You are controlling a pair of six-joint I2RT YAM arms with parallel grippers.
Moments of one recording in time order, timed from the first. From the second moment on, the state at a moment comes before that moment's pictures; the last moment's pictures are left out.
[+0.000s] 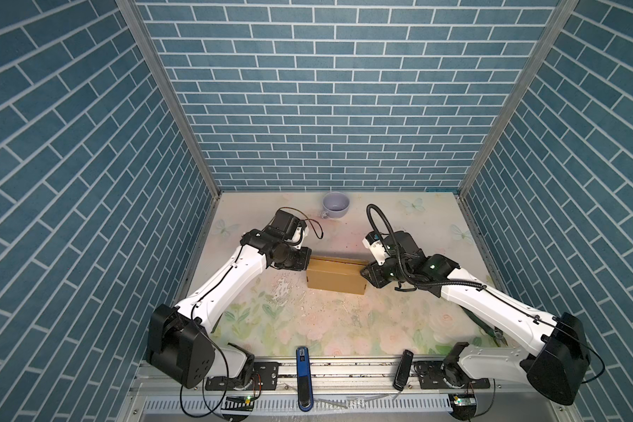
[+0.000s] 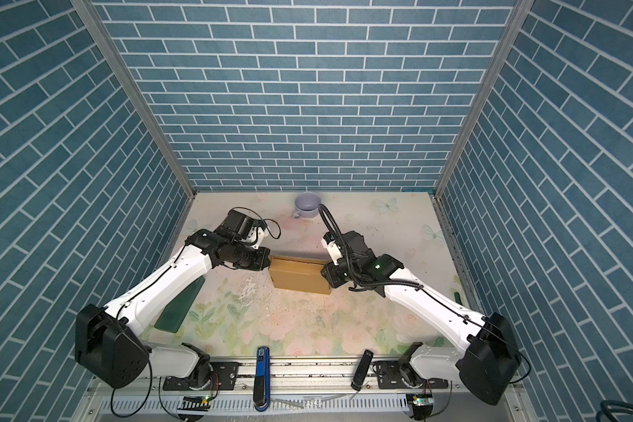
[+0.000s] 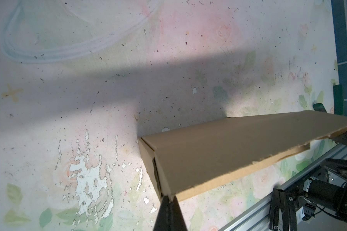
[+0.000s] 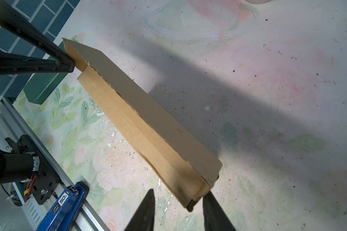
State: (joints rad) left arm -0.46 1.39 1.19 -0.89 0.26 -0.28; right arm 0.79 1.25 0.99 -0.57 -0.16 0.23
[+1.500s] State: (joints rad) left arm -0.46 1.36 1.11 -0.84 0.22 -0.28; right arm 0.79 1.26 0.99 -0.54 -0.18 0.24
